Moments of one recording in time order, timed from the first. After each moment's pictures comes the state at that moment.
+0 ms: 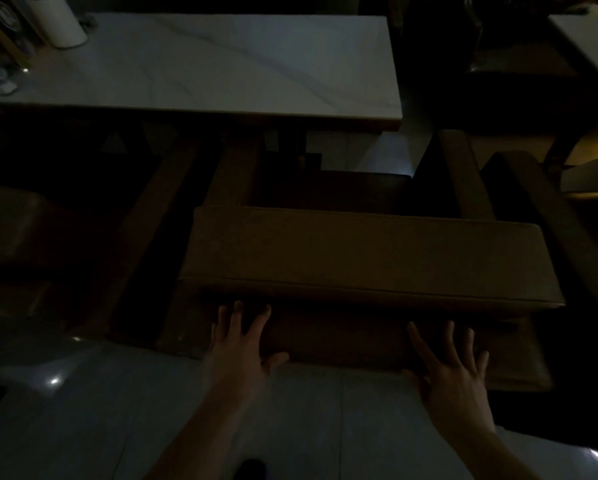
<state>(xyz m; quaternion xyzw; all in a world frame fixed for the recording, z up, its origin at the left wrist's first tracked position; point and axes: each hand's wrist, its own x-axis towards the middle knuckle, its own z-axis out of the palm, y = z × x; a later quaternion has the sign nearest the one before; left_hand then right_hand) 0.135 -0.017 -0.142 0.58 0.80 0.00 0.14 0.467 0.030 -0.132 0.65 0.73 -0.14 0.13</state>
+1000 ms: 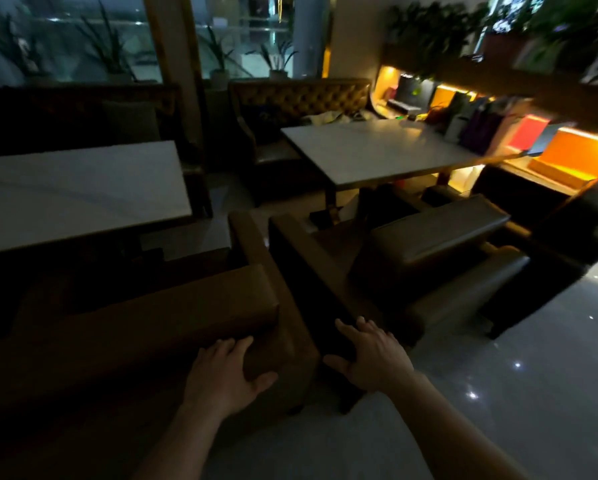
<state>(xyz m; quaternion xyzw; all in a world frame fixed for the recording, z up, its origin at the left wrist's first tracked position) 0.428 -0.013 0.052 0.76 0.60 -0.06 0.23 0.708 -0.057 0.068 0.74 0.65 -0.19 0.02</state>
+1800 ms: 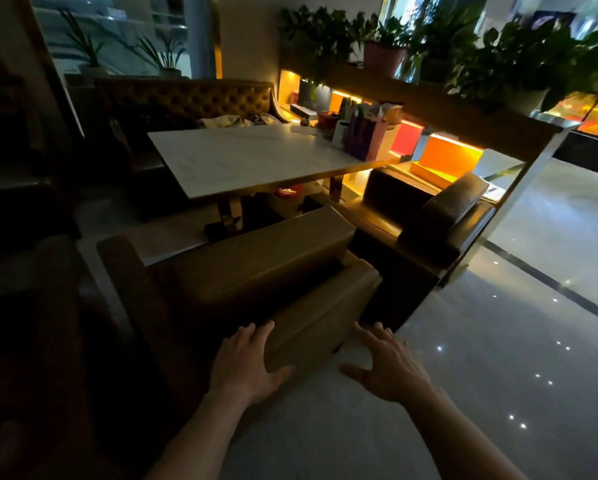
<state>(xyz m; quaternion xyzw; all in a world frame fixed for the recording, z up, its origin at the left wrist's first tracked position) 0.969 0.006 0.038 0.82 0.51 0.02 0.26 1.215 -0.109 0.068 0.82 0.54 -0.16 0.00</state>
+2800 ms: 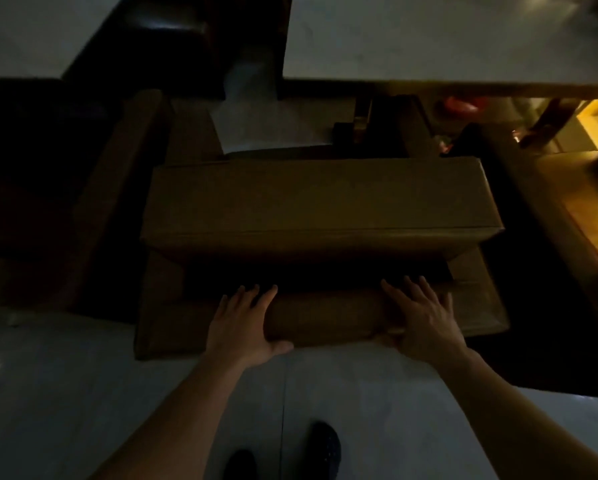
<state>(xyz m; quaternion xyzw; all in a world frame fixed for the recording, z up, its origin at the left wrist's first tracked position) 1.132 0.128 -0.117 0.65 0.72 -0.07 0.23 1.447 0.197 -0.110 0.59 0.77 -0.20 0.14</state>
